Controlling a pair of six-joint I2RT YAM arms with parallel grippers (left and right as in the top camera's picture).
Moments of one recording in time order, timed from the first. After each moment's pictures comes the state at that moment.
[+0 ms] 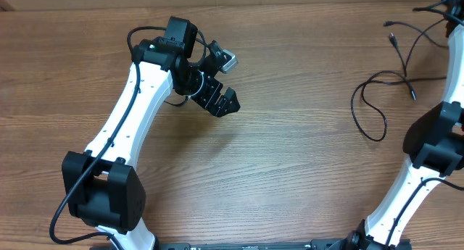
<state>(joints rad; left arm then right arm) -0.27 1.84 1.64 -1.12 0.56 0.37 -0.38 2.32 2.31 -0.57 0.33 0.17</state>
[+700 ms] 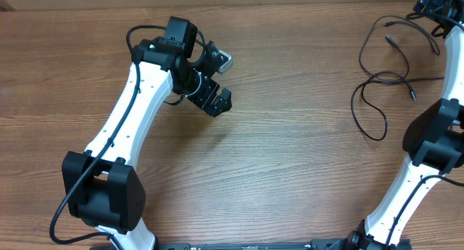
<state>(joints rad) -0.27 1.84 1.64 -1.12 0.40 0.37 -0.38 2.33 2.31 -0.70 0.10 0.17</state>
